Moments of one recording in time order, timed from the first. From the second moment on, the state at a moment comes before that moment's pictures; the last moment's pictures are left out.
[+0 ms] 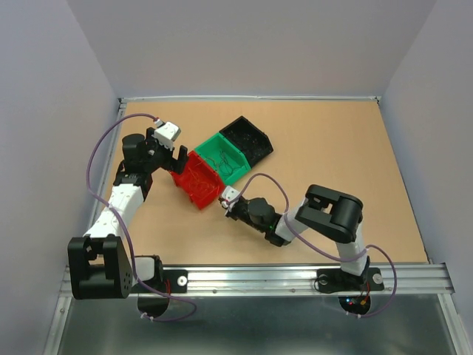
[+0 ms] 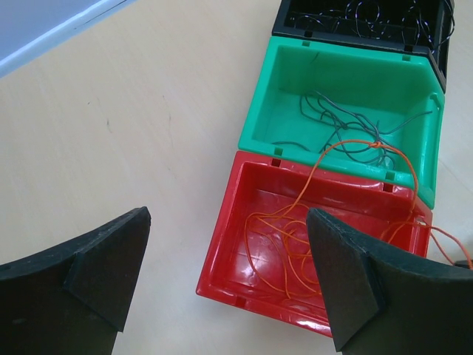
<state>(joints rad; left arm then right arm) -0.01 1.22 0.76 0.05 0.48 0.32 1.07 2.03 0.69 1.23 0.18 -0.27</state>
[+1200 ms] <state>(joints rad) -0.01 1.23 0.77 0.05 0.40 0.31 0.94 2.21 1.51 0.10 -0.08 0.07</state>
